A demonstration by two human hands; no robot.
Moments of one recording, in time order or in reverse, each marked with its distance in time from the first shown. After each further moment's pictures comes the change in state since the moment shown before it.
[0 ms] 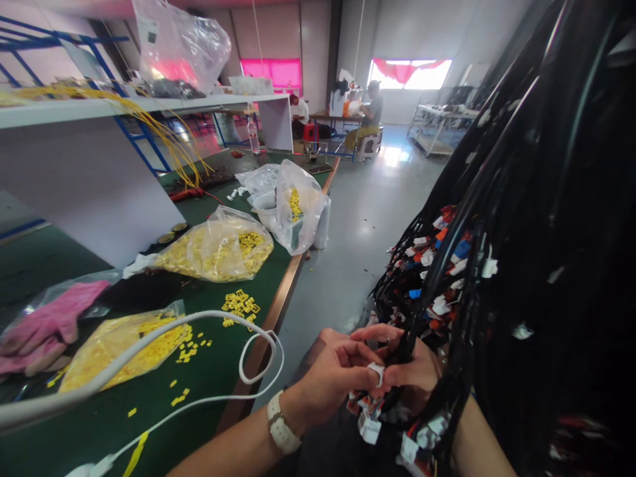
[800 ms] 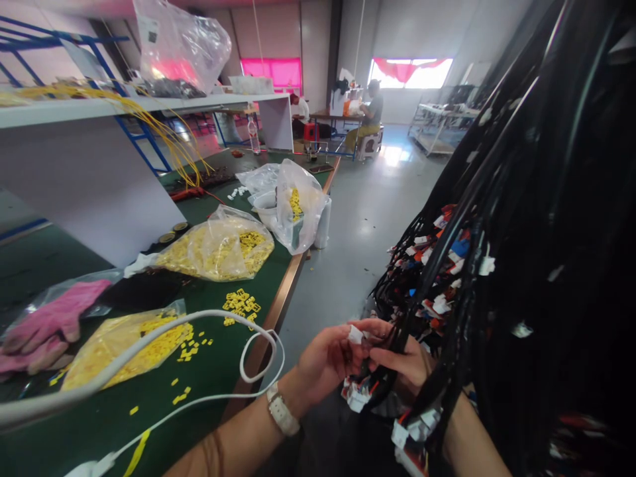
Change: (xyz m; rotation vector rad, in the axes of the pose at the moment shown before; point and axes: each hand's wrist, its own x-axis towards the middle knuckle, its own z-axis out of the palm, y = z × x) left_hand 0.006 0.020 -0.010 -0.346 0.081 -0.136; right_hand 0.006 0.010 -0.002 -0.156 0.166 -0.090
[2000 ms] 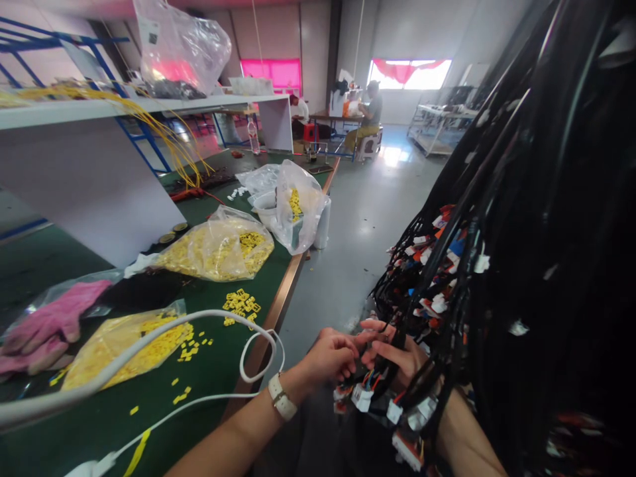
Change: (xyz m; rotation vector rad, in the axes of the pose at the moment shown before) left_hand 0.028 -0.018 -0.042 0.744 0.121 -0.100; right_hand 0.001 0.034 -0.024 0.089 0.191 0.085
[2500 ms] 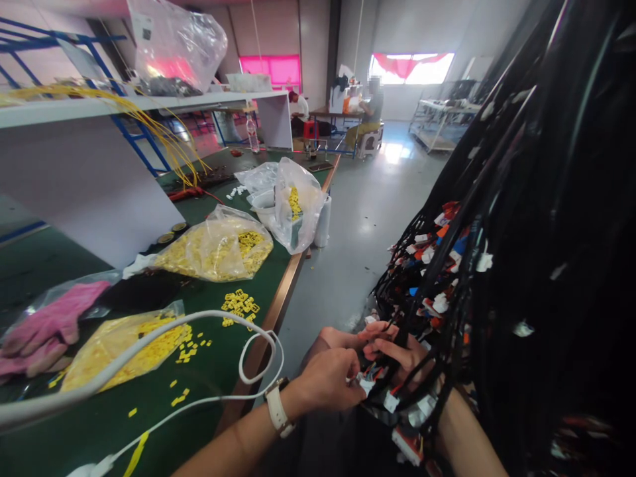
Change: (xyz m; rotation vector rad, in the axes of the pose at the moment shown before) left_hand -0.031 0.008 0.011 0.847 0.133 0.352; right_hand -0.002 -0.010 0.004 0.022 0.148 0.032
